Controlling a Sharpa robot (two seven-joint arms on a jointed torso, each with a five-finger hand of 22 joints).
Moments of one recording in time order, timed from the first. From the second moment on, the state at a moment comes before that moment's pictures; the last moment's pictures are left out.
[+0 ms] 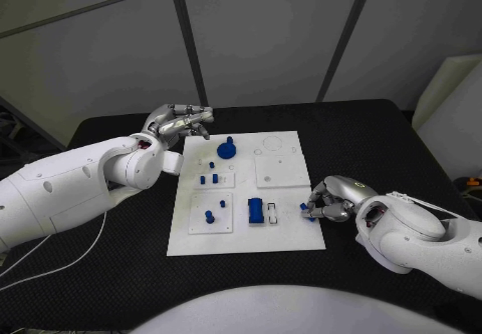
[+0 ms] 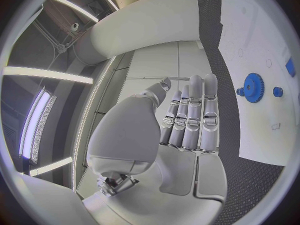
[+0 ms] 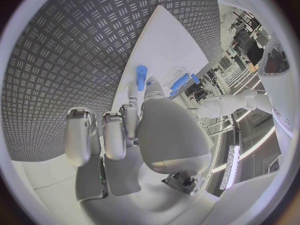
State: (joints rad) left arm 1.08 -0.83 0.09 1.40 -0.11 -0.26 0.29; left_hand 1.37 -0.10 0.34 -0.01 0.09 0.99 0.18 0.09 0.07 1.00 0.13 0.26 0.10 1.06 0.05 0.85 0.33 0.18 1.02 0.15 0.44 0.93; right arm 0.92 -1.07 -0.02 1.89 -1.57 -0.37 -0.55; right_hand 1.39 0.01 -0.24 0.26 0.29 1.05 0.08 0.29 0.36 1.42 0.01 1.27 1.43 1.46 -0.06 1.50 1.31 0.03 1.47 0.04 1.48 1.31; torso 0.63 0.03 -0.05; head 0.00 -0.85
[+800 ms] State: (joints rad) left arm 1.07 -0.83 0.09 1.40 -0.11 -0.26 0.29; left_hand 1.37 -0.09 0.34 -0.01 0.09 0.99 0.18 0.09 0.07 1.00 0.13 0.26 0.10 1.06 0.05 0.85 0.33 0.18 1.02 0.15 0.44 0.93; right arm 0.91 -1.02 -0.01 1.90 -1.80 -0.24 -0.60; right_hand 1.48 -0.02 -0.20 0.19 0.31 1.06 0.08 0.27 0.37 1.41 0.00 1.26 1.44 1.46 -0.06 1.50 1.31 0.03 1.47 0.04 1.48 1.31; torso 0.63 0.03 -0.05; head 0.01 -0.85
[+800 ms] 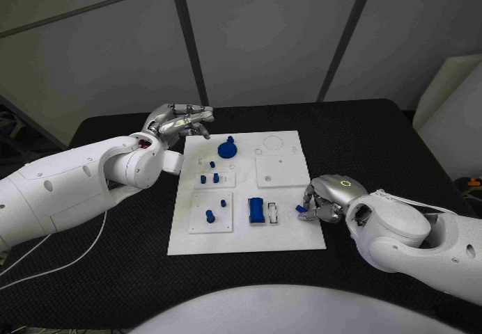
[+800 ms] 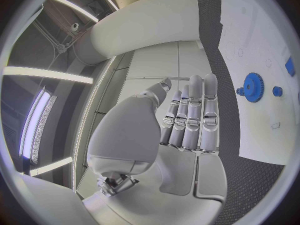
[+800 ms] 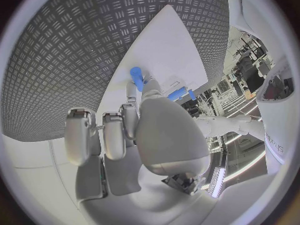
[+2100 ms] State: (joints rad) left arm 1.07 -0.83 0.09 1.41 -0.11 -0.26 0.29; left_hand 1.37 -0.09 0.34 -0.01 0.09 0.99 0.18 0.09 0.07 1.00 0.13 0.26 0.10 1.06 0.05 0.85 0.33 0.18 1.02 0.15 0.44 0.93; right arm 0.90 -0.96 -0.02 1.94 -1.41 -0.51 -0.61; right_hand 1.49 0.00 -0.09 0.23 0.48 1.07 0.06 0.27 0.39 1.42 -0.01 1.27 1.44 1.46 -0.08 1.50 1.31 0.03 1.47 0.03 1.48 1.31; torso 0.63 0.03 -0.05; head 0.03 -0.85
